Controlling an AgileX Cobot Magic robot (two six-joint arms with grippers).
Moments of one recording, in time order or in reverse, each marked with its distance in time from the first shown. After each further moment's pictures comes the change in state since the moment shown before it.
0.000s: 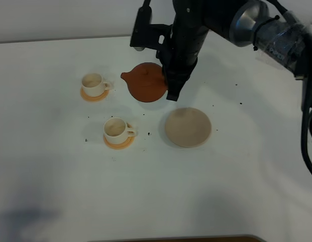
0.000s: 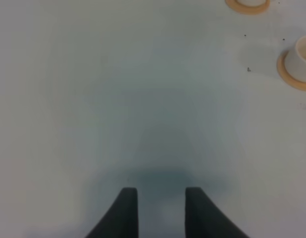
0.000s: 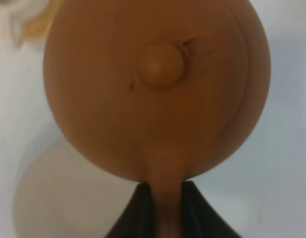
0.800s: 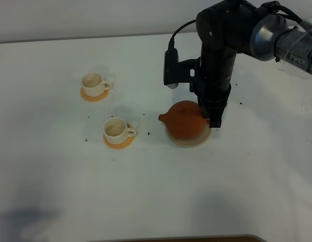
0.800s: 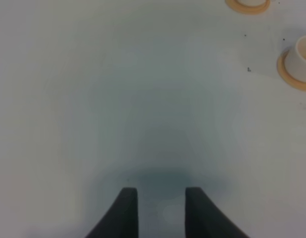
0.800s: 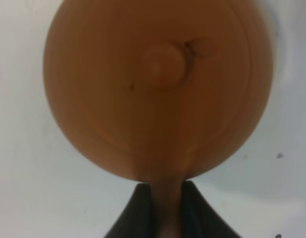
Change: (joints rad) left arm 0.000 0.000 0.000 0.000 0.000 0.000; right arm -0.071 -0.106 0.335 -0.015 0.053 -0.174
